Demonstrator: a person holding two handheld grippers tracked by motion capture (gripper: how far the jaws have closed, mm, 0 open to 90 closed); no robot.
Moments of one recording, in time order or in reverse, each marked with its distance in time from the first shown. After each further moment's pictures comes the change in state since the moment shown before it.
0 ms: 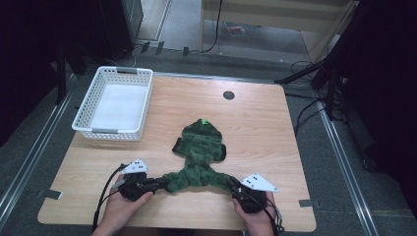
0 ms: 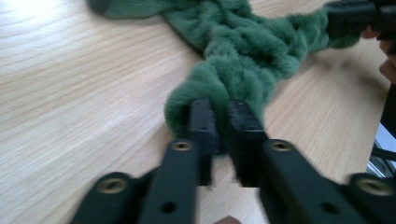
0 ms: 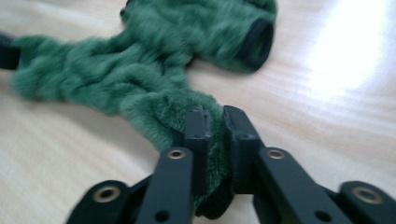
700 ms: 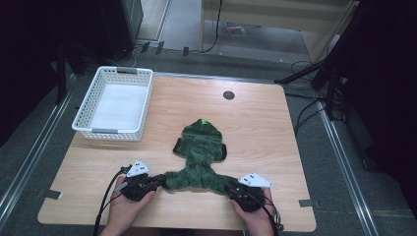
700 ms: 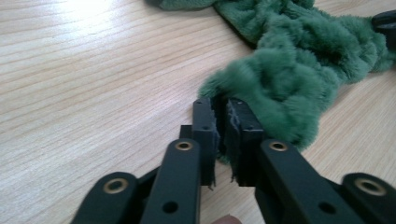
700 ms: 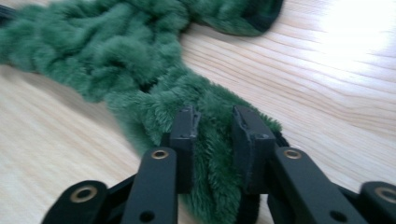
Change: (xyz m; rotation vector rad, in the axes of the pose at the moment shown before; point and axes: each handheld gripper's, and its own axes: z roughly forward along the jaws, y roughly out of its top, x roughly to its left) left arm 0.001 -0.011 0.015 -0.012 0.165 -0.002; right arm -0.007 -0.006 0.015 0.107 -0.008 0.012
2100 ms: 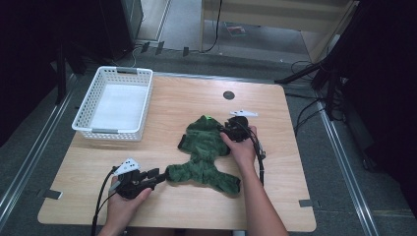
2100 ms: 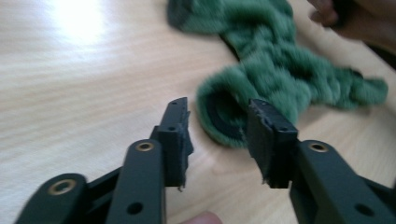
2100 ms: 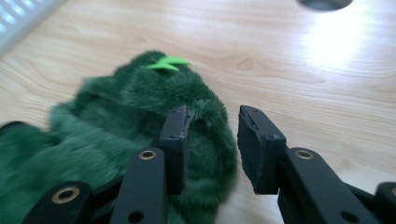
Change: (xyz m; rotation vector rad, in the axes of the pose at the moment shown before) left arm 0.017 -0.002 -0.008 -0.156 -0.064 -0.140; right arm -0.071 0.144 0.116 -0.042 -0.030 0.114
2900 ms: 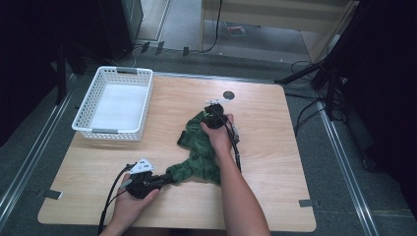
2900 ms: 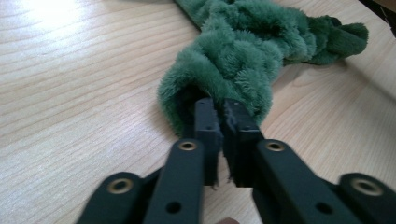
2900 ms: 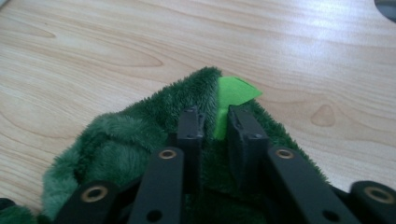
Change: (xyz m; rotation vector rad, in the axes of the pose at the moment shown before) left arm -0.018 0.002 0.022 0.130 -0.055 0.132; right arm 0.045 0.036 0.074 0.118 -0.085 -0.019
